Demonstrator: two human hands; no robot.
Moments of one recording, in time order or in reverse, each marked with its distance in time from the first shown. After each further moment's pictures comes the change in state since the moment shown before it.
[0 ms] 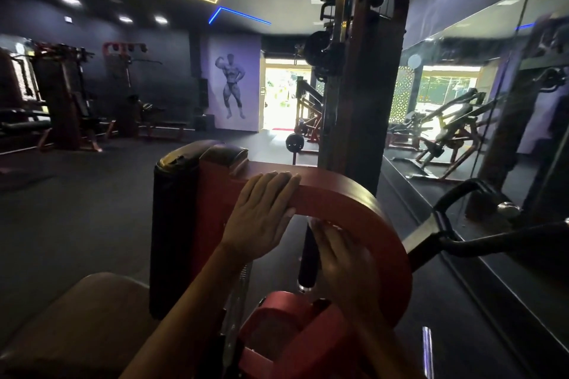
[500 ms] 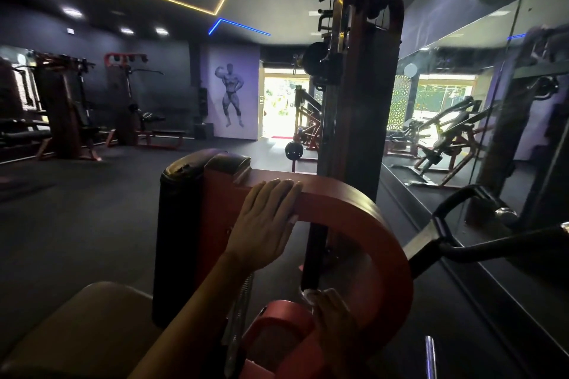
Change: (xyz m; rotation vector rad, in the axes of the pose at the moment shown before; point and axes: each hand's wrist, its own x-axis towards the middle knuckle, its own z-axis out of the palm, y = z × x) left_hand -0.001 0.004 -0.008 -0.018 -0.052 -0.027; right_hand -0.088 -0.011 0.065 0.337 0.151 0.392
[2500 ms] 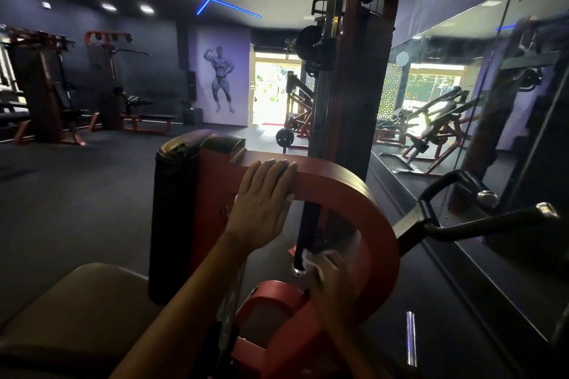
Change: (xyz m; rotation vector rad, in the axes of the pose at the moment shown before) left_hand -0.003 0.006 0.001 -0.071 0.051 -0.054; right_hand 0.040 -0.067 -0.048 -0.152 -0.353 0.062
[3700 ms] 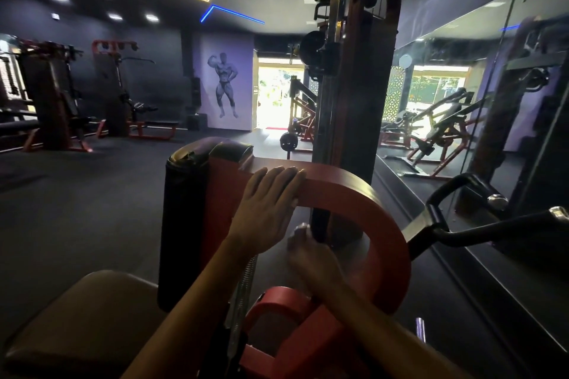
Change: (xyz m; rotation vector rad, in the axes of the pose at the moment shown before) left_hand 0.000 -0.014 -0.005 0.018 -0.076 0.078; right_hand 0.054 -0.024 0.024 -0.741 -0.216 -0.567
